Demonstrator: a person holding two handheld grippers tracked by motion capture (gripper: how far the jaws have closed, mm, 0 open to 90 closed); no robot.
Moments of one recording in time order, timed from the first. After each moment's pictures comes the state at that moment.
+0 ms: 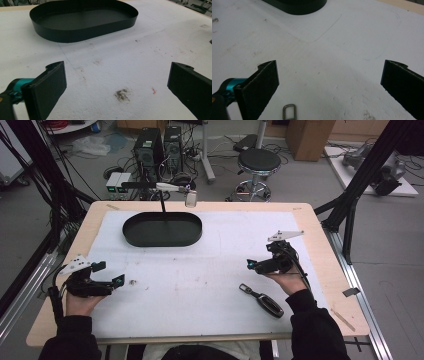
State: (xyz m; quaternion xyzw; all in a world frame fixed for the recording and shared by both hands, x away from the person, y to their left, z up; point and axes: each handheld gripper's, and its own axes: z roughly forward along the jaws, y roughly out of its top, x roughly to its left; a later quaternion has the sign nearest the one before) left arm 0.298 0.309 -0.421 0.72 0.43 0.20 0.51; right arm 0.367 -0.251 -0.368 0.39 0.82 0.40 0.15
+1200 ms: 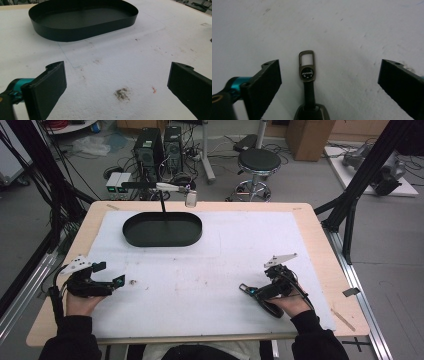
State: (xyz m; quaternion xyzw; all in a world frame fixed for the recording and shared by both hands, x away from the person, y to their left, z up) left arm 0.298 0.308 -0.422 0.72 0.43 0.20 0.50; right arm 0.327 -0.253 -0.414 0.37 0.86 0.33 0.10
